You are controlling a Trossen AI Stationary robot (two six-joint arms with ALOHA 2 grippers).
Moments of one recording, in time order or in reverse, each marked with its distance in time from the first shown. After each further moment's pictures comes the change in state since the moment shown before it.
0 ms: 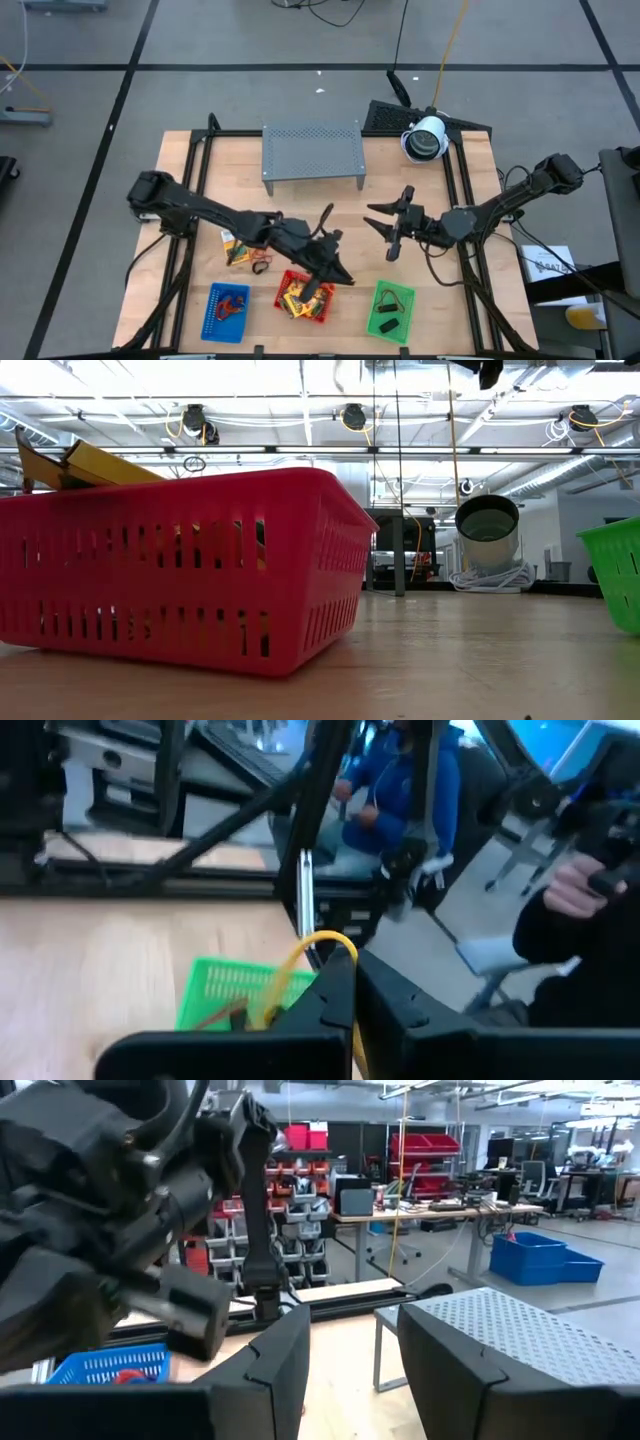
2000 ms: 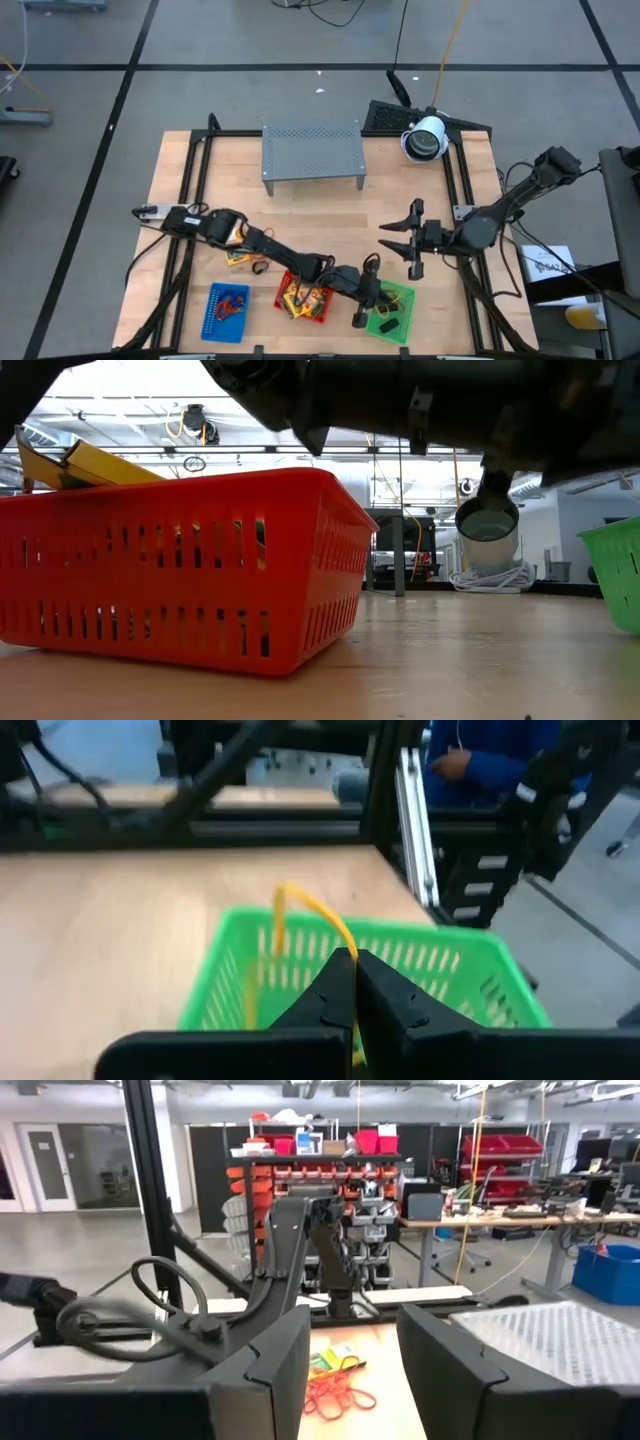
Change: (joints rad) left arm -0.054 0.679 0.371 0.265 -0.225 0.150; right arm 0.185 -0.103 0.000 -0.098 -0.007 0.003
